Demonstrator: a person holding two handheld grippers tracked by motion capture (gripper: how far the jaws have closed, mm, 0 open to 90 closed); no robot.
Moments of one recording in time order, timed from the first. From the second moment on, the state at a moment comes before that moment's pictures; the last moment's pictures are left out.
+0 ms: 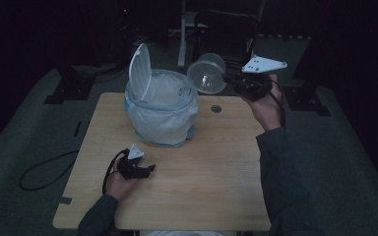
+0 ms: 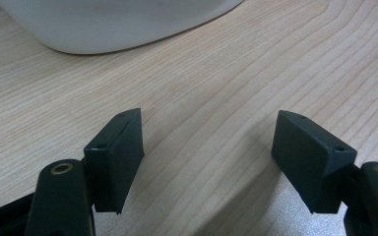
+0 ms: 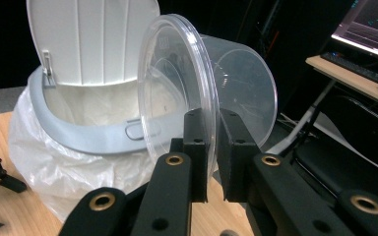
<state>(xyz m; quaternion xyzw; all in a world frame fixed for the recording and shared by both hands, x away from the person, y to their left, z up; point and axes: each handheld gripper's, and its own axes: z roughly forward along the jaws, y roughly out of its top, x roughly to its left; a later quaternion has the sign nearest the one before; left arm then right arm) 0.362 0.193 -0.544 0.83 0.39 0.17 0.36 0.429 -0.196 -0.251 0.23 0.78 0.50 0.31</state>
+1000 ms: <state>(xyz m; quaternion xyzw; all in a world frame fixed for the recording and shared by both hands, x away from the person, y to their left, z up) 0.362 0.193 -0.544 0.83 0.39 0.17 0.36 0.440 -0.153 -0.233 0.20 0.78 0.51 0.30</state>
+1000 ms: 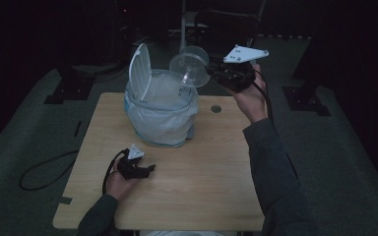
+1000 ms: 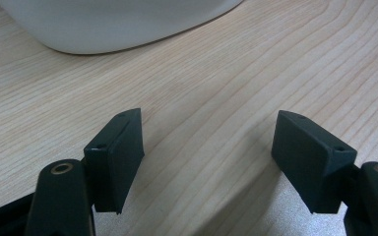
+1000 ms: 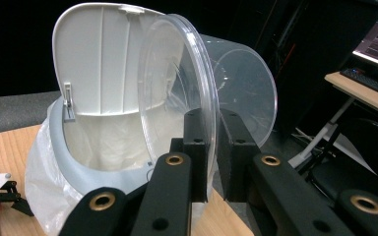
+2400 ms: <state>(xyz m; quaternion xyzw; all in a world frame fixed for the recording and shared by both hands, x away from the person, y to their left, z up) 0.362 0.193 -0.544 0.83 0.39 0.17 0.36 0.470 -0.092 -0.235 0.19 0.80 0.50 0.27</state>
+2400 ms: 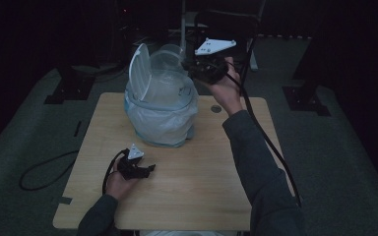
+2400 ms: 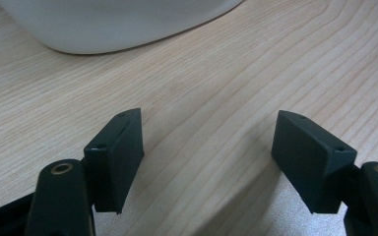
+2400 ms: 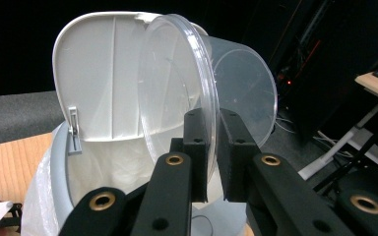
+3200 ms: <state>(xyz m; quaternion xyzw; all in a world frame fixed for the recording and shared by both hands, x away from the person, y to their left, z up) 0.362 0.193 -0.544 0.83 0.39 0.17 0.36 0.475 -0.076 -0.247 0.19 0.81 0.49 0.27</state>
